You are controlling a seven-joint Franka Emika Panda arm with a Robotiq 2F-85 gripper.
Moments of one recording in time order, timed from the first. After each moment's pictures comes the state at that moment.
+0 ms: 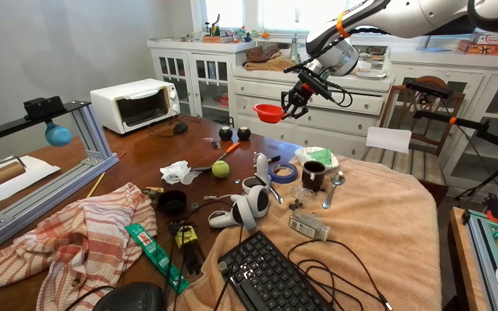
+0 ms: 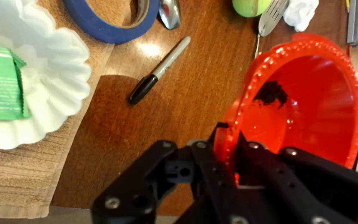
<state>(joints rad) -0.56 0.67 0.08 -1.48 0.70 2.21 0.25</state>
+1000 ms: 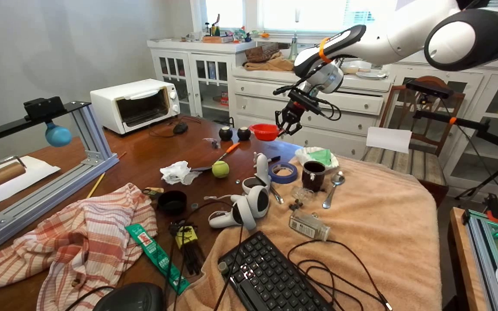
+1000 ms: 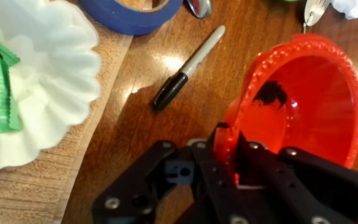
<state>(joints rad) -0.46 0.90 -0.04 -1.25 0.71 2.09 0.32</state>
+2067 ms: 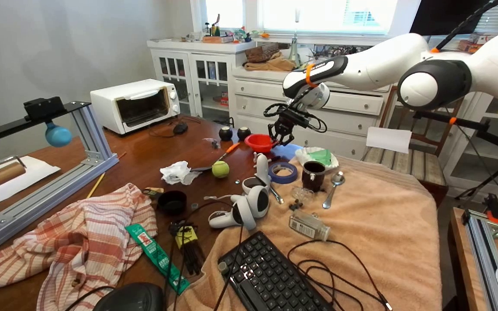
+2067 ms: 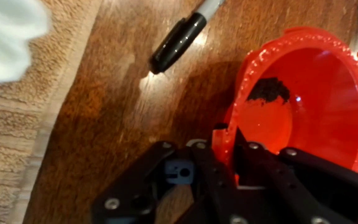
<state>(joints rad) -0.43 1.16 -0.07 -0.93 0.63 2.11 0.46</state>
